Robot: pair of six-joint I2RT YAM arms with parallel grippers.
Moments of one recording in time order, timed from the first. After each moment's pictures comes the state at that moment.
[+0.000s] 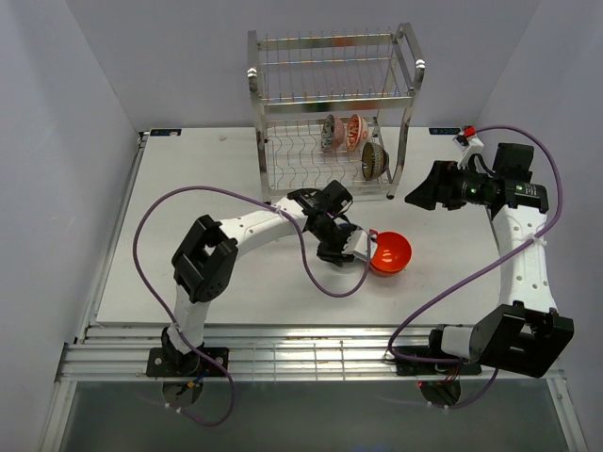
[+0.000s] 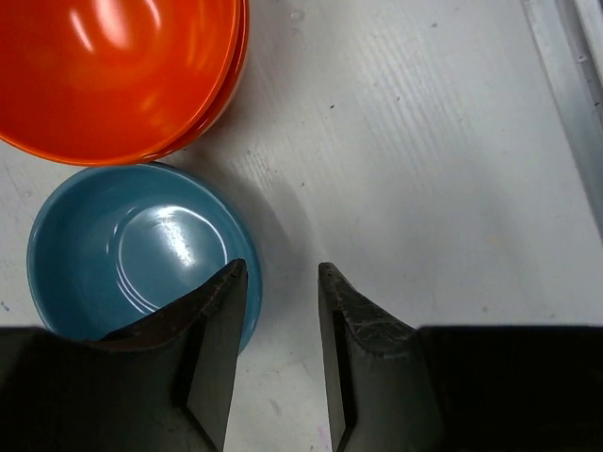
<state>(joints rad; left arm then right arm) -0.88 1.99 1.60 -0.76 0.60 1.07 -0.20 1.26 1.28 -0.82 -0.87 -0.11</state>
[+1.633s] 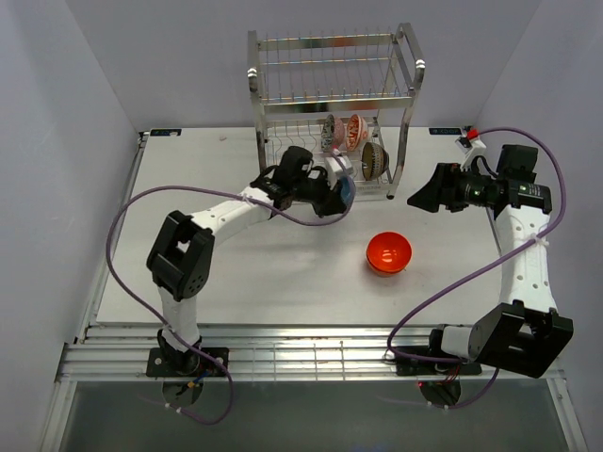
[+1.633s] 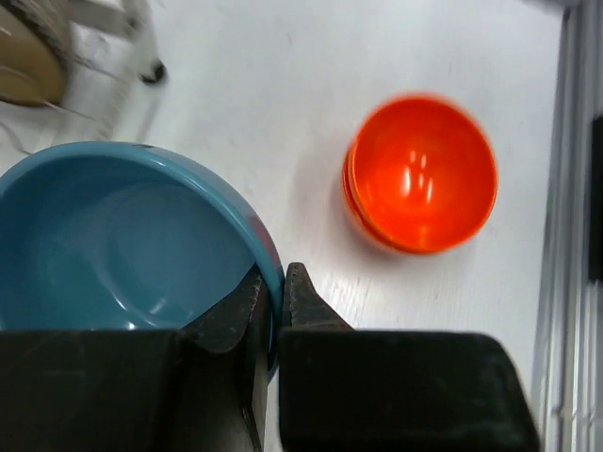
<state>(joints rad) -0.68 1.94 1.48 -0.14 0.67 0.22 -0.22 1.26 1.28 -0.86 -0.91 -0.17</state>
